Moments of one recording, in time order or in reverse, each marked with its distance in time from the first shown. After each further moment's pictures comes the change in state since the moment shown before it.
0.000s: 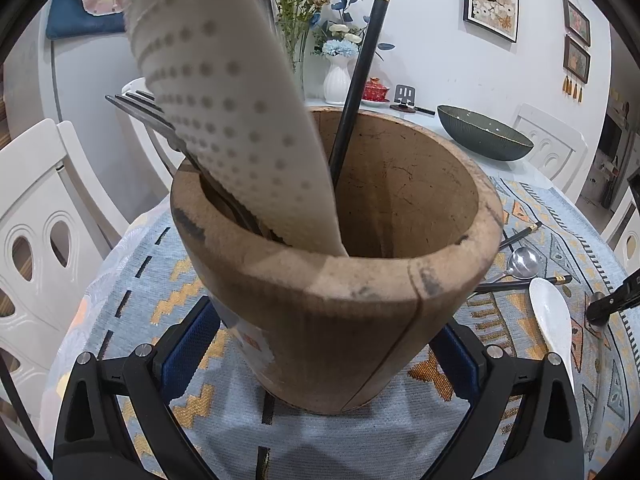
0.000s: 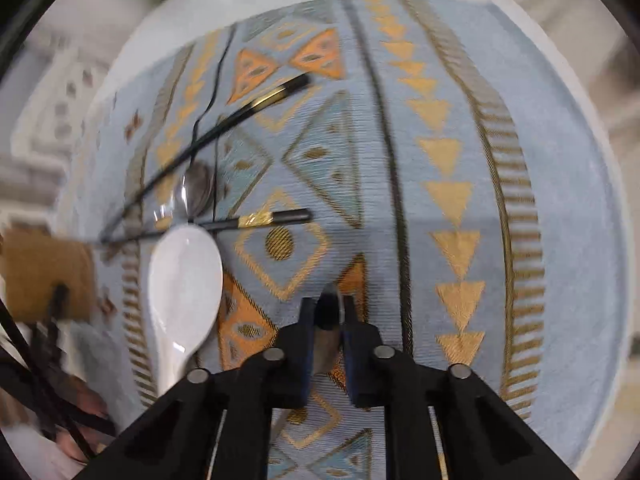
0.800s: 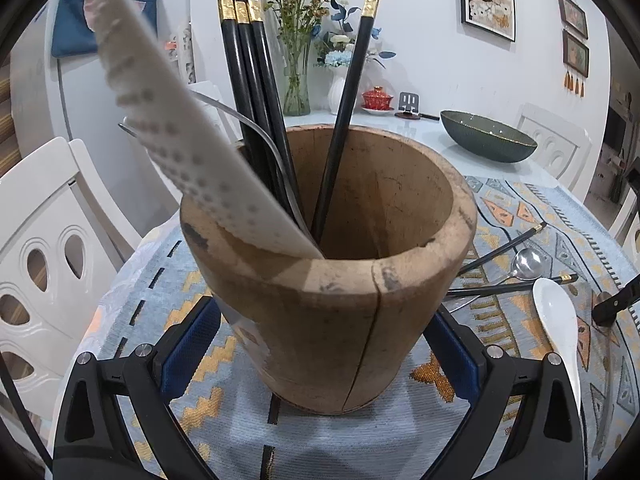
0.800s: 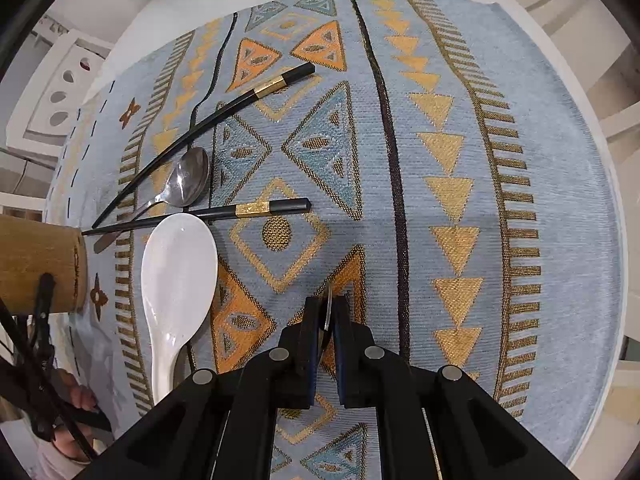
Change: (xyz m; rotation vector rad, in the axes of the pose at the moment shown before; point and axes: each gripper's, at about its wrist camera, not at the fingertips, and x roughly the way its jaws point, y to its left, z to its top) left arm -0.007 -0.010 -0.001 0.034 -0.041 0.054; right arm 0.008 0.016 -0.002 -0.104 0.032 -0.085
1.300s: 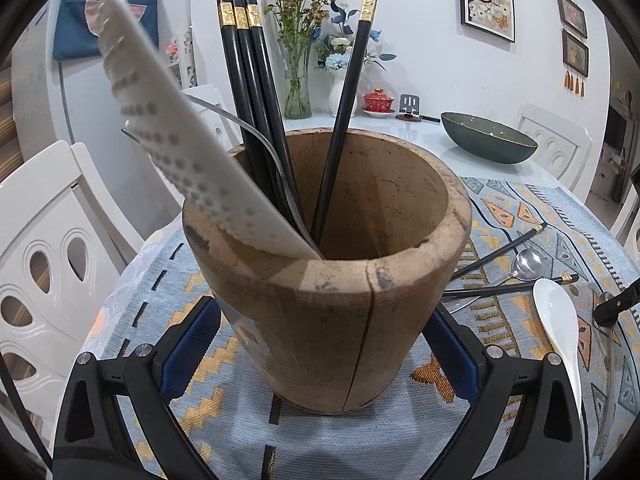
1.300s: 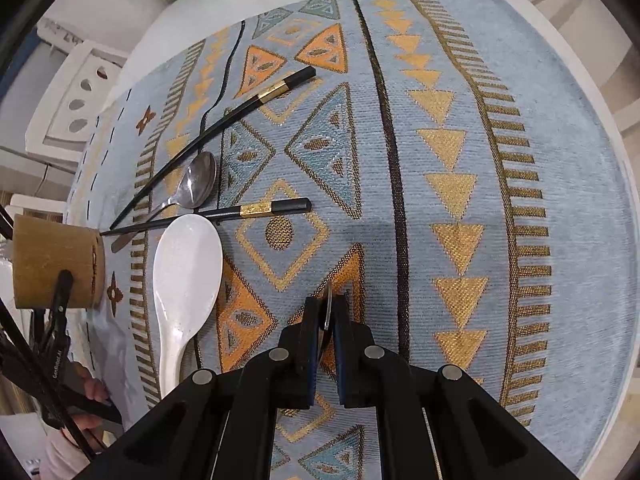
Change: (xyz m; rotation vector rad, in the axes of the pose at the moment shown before) left arm 0.000 -0.004 0.001 0.002 -0.011 0.004; right arm -0.004 -0.015 -0.002 -0.018 -0.027 0.067
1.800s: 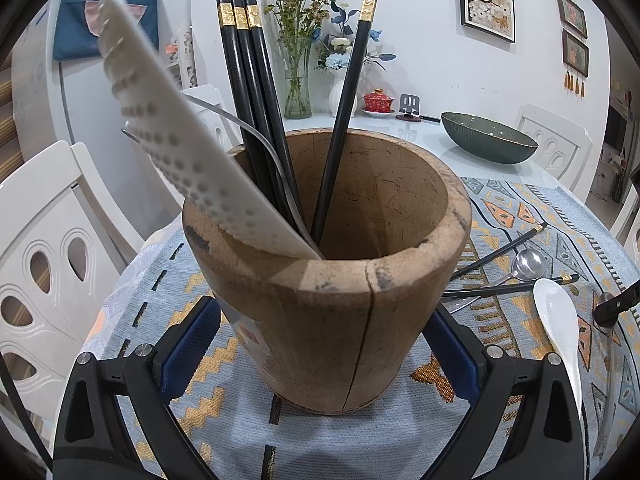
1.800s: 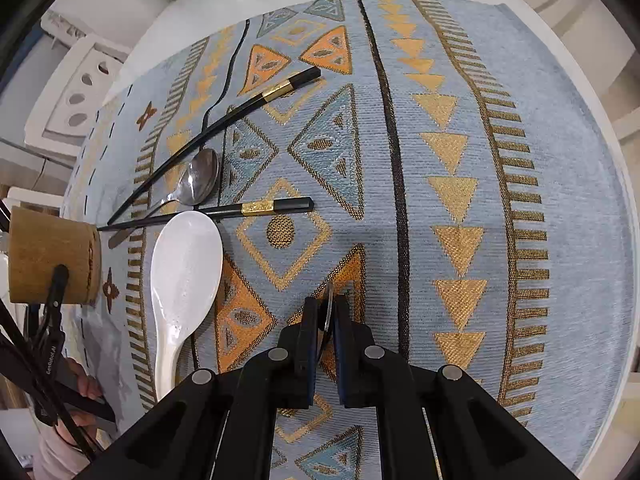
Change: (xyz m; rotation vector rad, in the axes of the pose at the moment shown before) left arm 0.000 -0.001 0.000 0.002 0.000 0.003; right arm 0.002 0.006 0.000 -0.024 -0.001 -0.028
